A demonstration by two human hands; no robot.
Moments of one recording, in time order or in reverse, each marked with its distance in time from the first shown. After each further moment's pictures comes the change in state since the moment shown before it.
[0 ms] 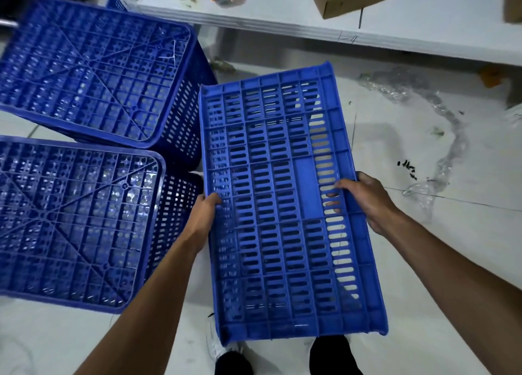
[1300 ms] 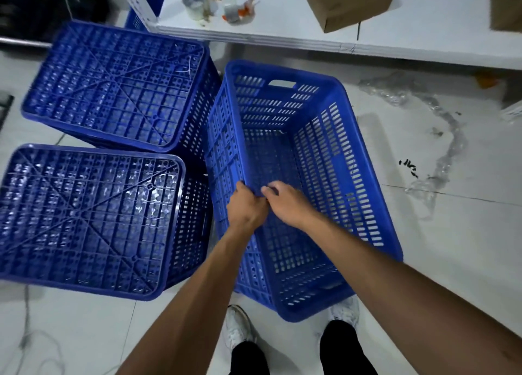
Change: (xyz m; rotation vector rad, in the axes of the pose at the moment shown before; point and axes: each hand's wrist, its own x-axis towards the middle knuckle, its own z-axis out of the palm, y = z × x) left_hand -0.064 0.037 0.047 0.533 0.209 0.264; right_hand -0.056 -0.021 0.137 -0.716 -0.276 -0.152
